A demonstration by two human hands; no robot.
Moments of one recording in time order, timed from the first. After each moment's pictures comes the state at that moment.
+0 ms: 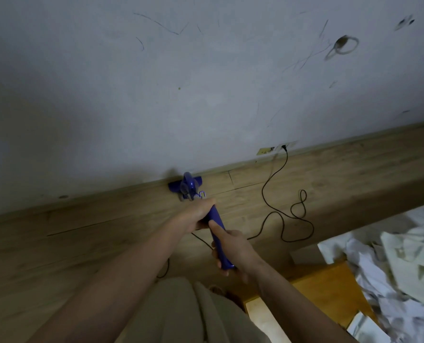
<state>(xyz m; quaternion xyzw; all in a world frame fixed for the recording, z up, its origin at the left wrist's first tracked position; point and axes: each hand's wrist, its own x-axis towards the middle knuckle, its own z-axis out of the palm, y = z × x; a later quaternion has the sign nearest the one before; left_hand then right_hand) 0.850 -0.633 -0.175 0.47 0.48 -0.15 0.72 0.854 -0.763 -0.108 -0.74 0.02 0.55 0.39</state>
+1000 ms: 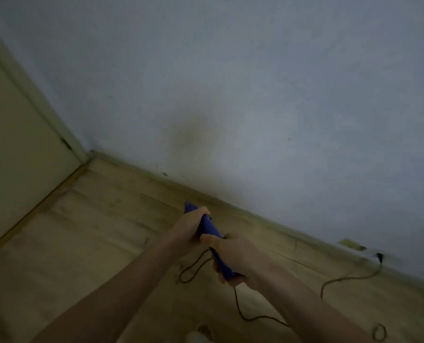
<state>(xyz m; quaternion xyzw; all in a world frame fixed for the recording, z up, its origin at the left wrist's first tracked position) 0.732 -0.669 -0.099 0.21 0.59 0.26 0.73 0.837 -0.743 -0.023 -0.70 -0.38 0.59 0.12</state>
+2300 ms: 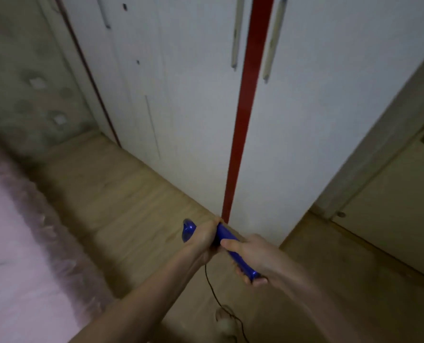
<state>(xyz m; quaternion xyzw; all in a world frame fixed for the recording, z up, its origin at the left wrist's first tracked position) 0.176 -1.209 -0.052 -0.33 0.52 0.76 0.20 0.207 -1.088 0.006 -0.10 -0.80 0.46 -0.37</state>
